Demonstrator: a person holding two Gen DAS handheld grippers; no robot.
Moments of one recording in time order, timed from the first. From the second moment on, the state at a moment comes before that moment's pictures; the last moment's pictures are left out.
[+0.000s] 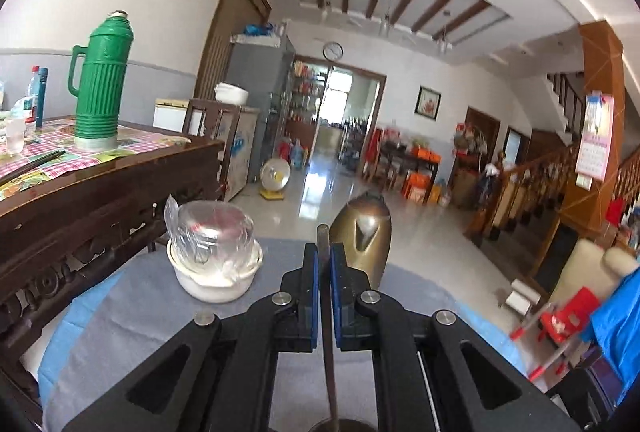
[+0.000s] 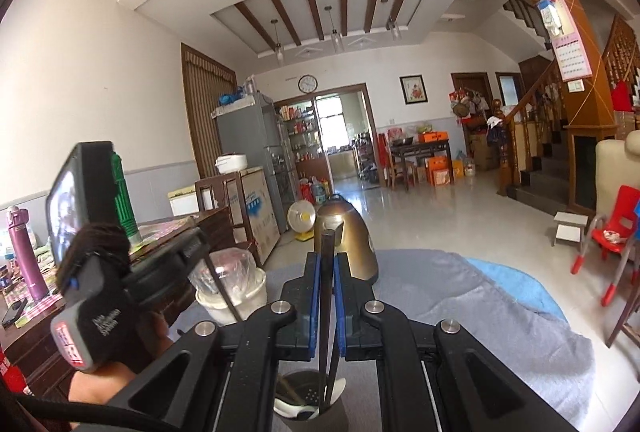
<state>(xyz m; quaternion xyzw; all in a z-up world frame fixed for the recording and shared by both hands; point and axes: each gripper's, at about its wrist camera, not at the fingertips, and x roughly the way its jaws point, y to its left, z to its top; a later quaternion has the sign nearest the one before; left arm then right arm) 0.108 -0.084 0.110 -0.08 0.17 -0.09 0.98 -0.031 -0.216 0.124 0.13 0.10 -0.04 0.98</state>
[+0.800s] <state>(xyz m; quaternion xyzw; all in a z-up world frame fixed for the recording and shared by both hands) -0.012 -0.037 0.118 0.07 0.25 -0.09 0.96 -0.088 -0.271 0.094 0.23 0.17 -0.01 0.96</state>
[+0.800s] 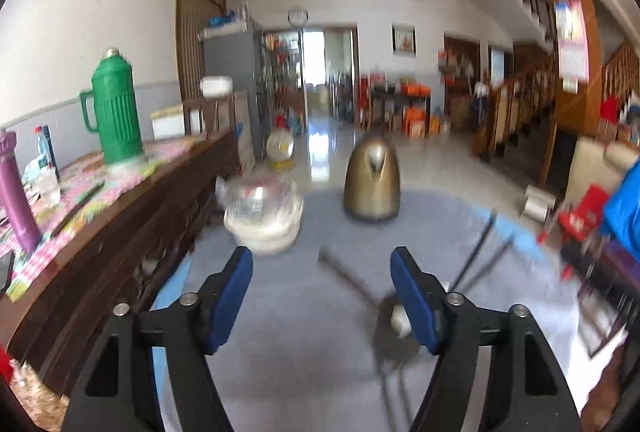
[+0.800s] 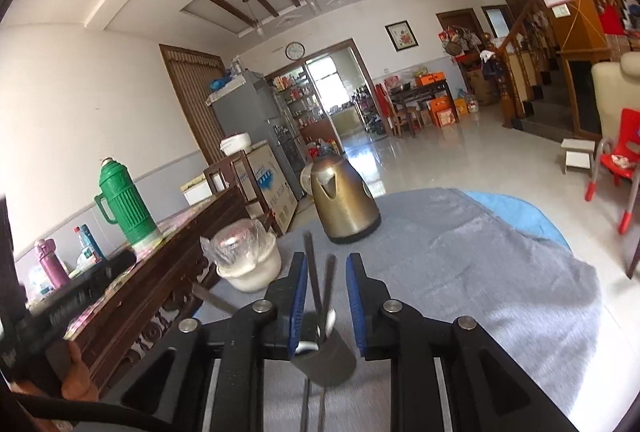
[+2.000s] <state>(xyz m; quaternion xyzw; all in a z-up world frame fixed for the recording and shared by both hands) -0.021 0.002 -0.021 0.08 0.47 -0.05 0.88 -0.079 -0.202 -0.024 0.21 0.38 0.07 0.90</state>
